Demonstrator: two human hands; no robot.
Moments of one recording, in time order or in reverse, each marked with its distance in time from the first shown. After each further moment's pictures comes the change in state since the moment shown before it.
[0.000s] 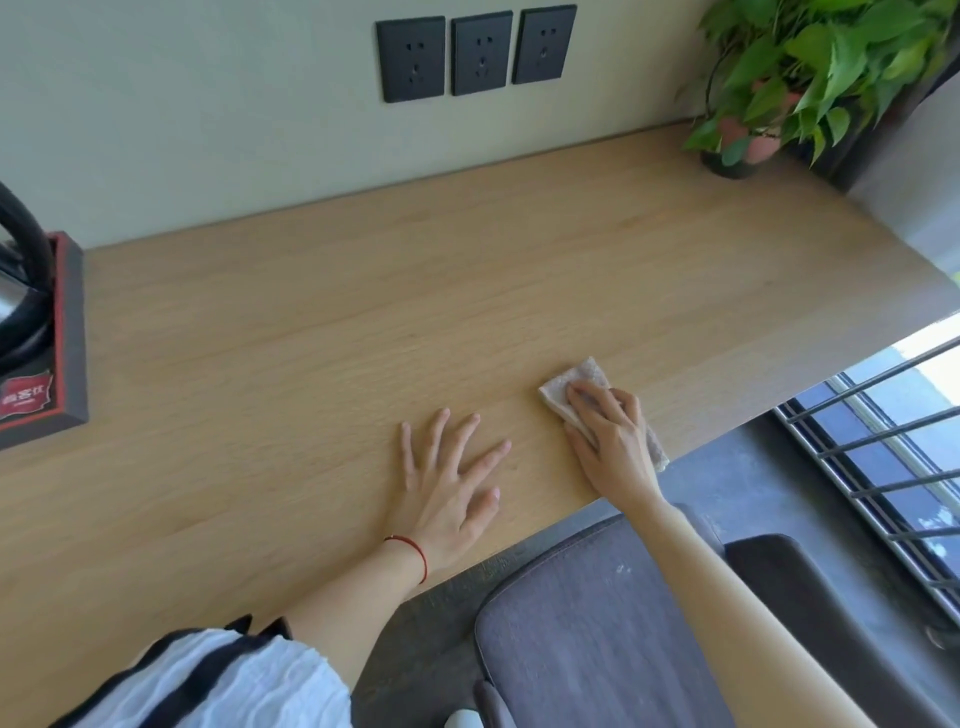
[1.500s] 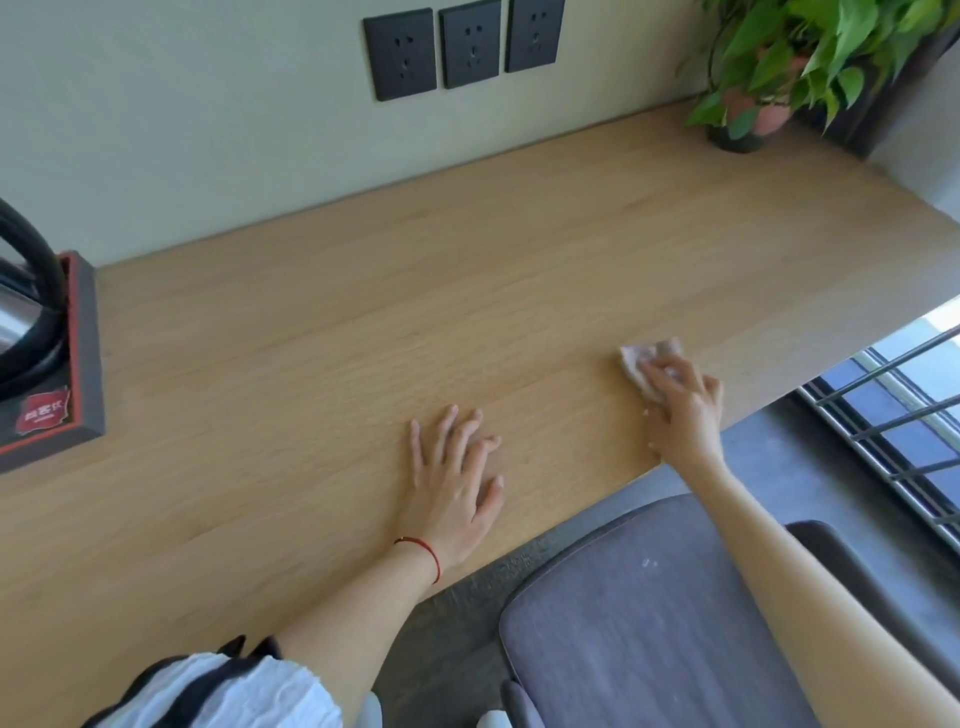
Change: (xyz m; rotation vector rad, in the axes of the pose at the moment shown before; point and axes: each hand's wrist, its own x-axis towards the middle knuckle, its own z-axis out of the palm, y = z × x) left_hand 0.000 0.001 -0.001 -0.064 0.089 -0.024; right_hand 0.009 0.045 -0.015 0.052 0.054 0.358
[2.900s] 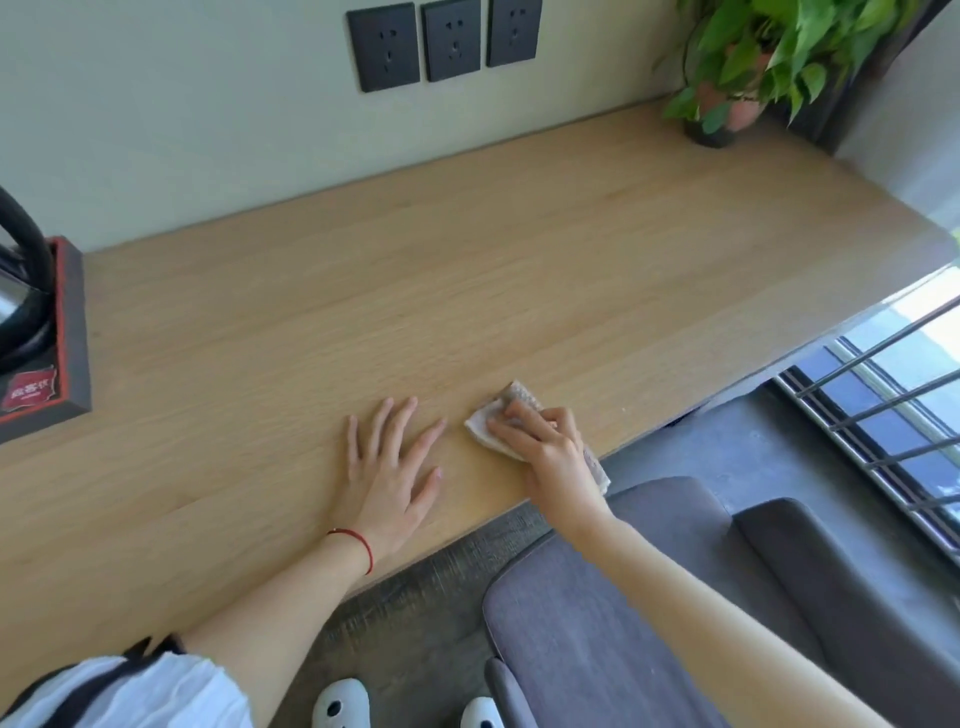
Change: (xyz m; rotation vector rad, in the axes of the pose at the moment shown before) left_hand -0.033 -0.027 -0.014 0.117 -0.082 -0.063; right_hand -0.093 -0.074 0.029 0.004 -0.218 -0.439
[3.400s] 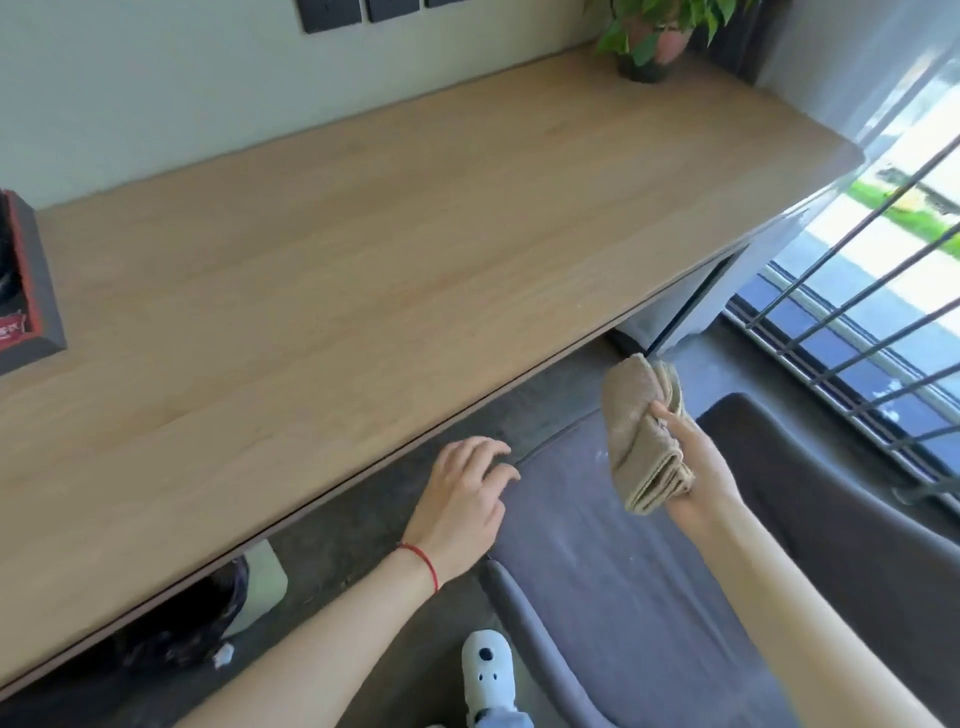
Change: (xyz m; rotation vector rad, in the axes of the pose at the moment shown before) left_hand -0.100 0.098 0.023 -0.285 0.059 0.379; right_hand -0.150 0.039 -0.054 1.678 0.440 0.956
